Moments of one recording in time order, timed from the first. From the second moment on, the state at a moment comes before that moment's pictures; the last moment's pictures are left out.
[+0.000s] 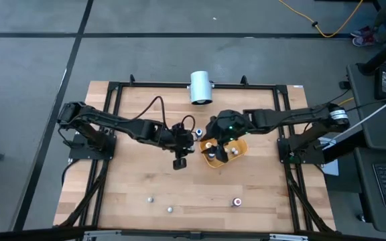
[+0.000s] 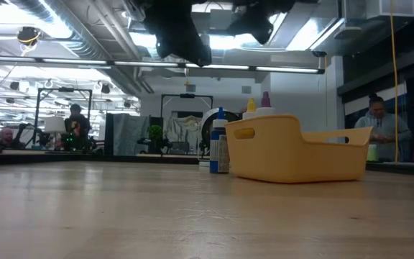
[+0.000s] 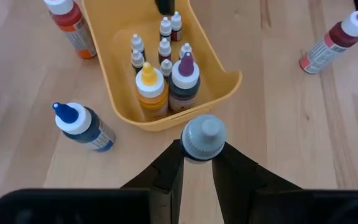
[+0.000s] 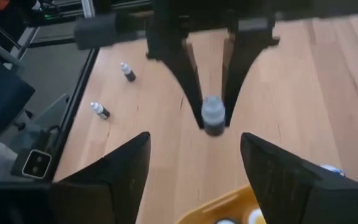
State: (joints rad) left arm -0.13 1.57 1.23 -0.48 -0.13 -0.23; right arm 0.05 1.49 1.24 -0.41 -0.19 0.15
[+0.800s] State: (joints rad) left arm -0.14 1.57 1.23 -0.47 -0.13 -0.23; right arm 0.05 1.69 1.43 -0.50 -0.19 0.05
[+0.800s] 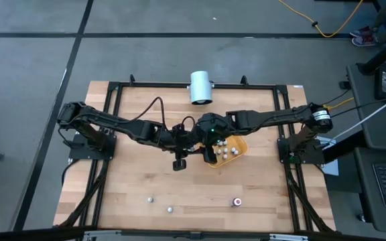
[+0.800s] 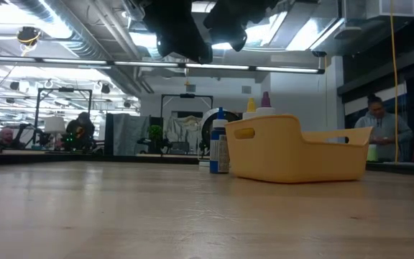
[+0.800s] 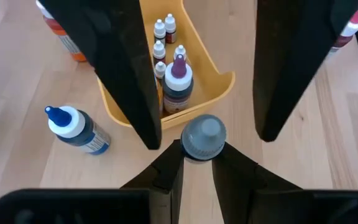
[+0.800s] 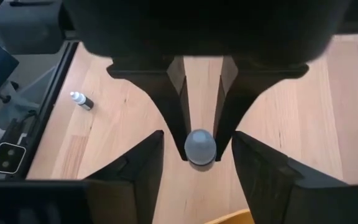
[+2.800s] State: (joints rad) left arm -0.27 1.51 1.23 -0.61 -0.21 -0.35; right arm 0.05 1.36 1.18 -0.73 0.13 0.02
